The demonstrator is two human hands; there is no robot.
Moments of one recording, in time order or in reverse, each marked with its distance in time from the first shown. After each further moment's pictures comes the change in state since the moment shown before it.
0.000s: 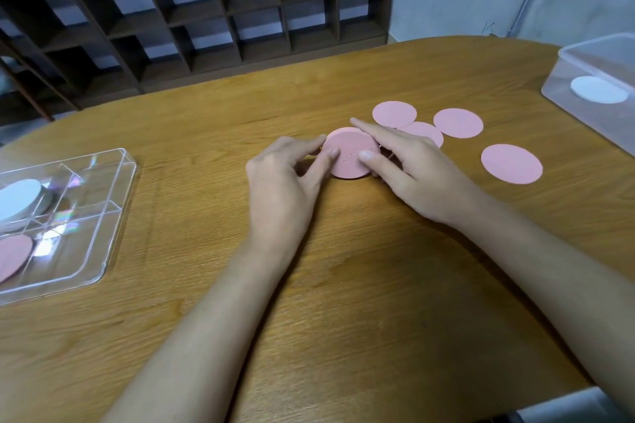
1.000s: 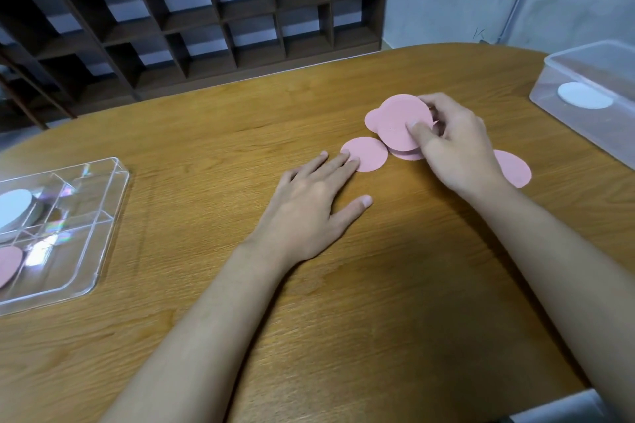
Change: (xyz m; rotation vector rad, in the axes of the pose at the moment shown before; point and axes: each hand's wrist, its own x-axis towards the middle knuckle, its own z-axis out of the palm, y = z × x) left_hand -0.003 -0.006 0.013 0.413 -0.660 0.184; right_hand 0.015 0.037 -0.032 0.031 0.379 0.265
